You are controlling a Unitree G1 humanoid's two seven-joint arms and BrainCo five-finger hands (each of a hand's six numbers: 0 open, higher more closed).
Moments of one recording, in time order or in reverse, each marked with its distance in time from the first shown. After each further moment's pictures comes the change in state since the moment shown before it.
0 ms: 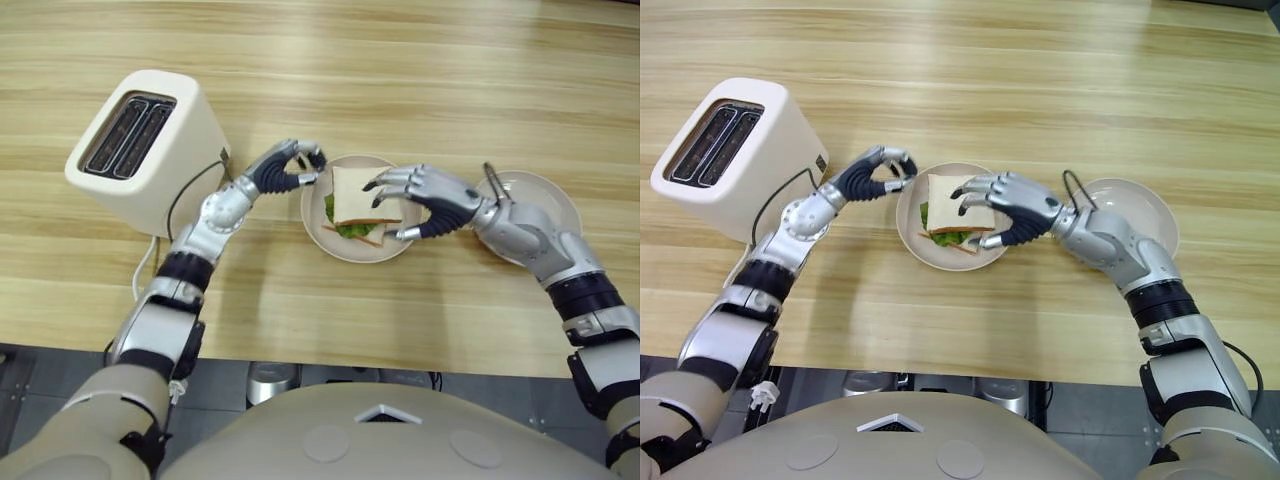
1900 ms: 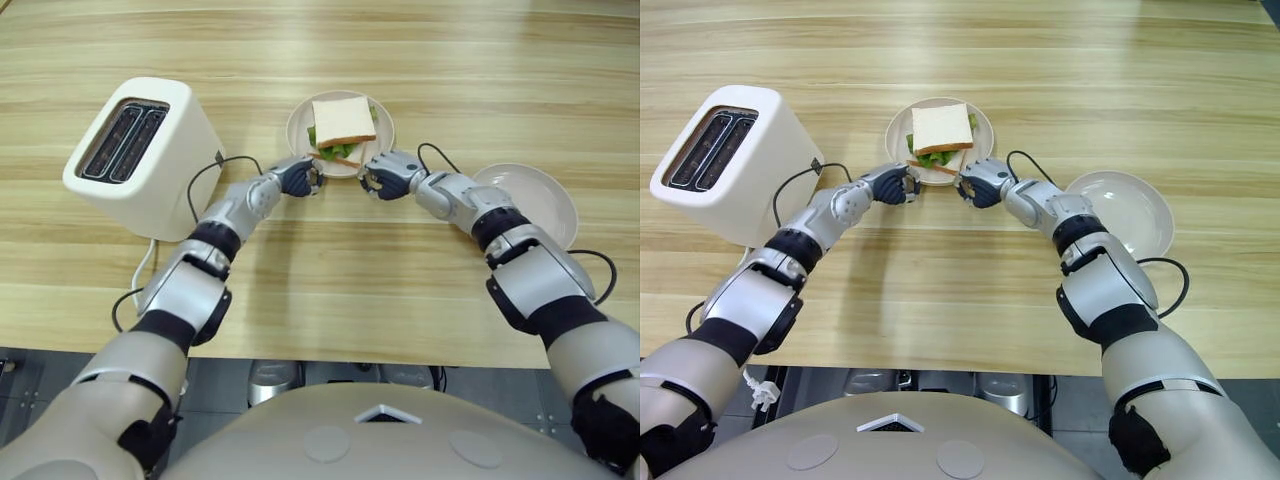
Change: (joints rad) left arm -0.374 -0.162 -0.206 0.529 0.330 0.327 0.176; right arm -0.537 0.380 0.306 0.926 -0.481 0.363 -0.314
